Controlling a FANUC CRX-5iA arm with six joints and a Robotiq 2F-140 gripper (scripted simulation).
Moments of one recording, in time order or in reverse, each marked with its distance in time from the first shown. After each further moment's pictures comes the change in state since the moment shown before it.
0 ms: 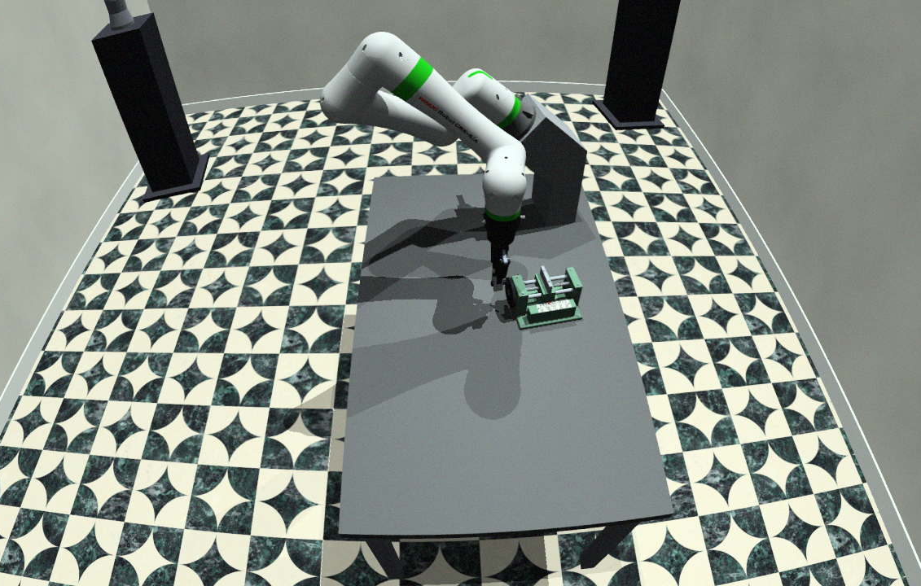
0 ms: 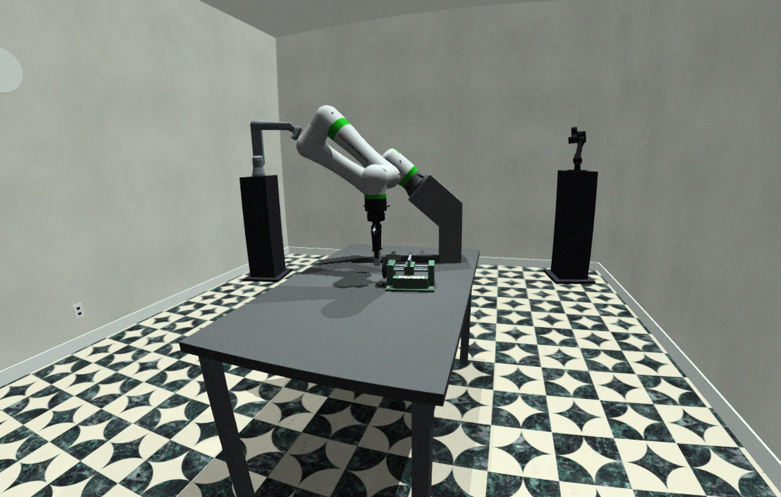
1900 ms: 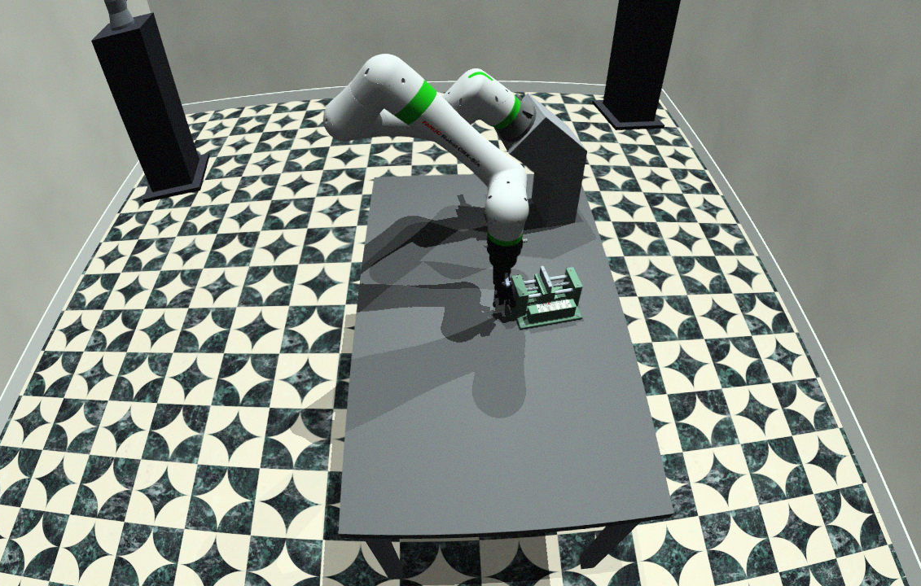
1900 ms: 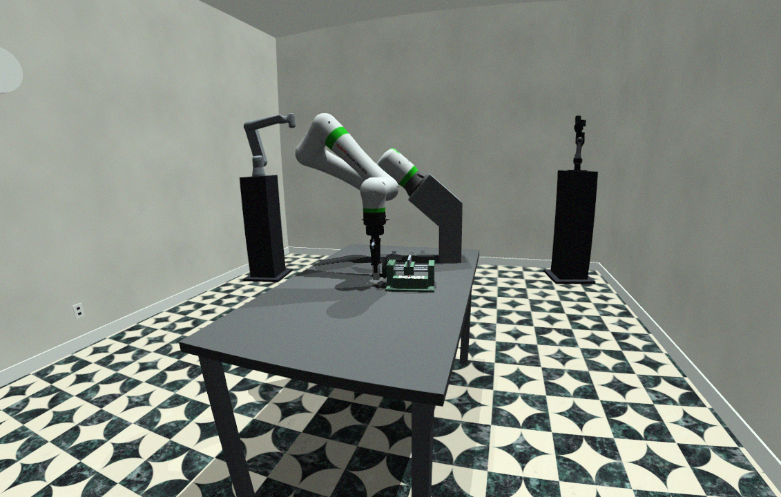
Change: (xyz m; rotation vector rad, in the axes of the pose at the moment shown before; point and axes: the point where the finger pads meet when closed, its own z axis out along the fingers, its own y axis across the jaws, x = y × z) arm 0.000 -0.036 0.052 -0.001 -0.001 0.000
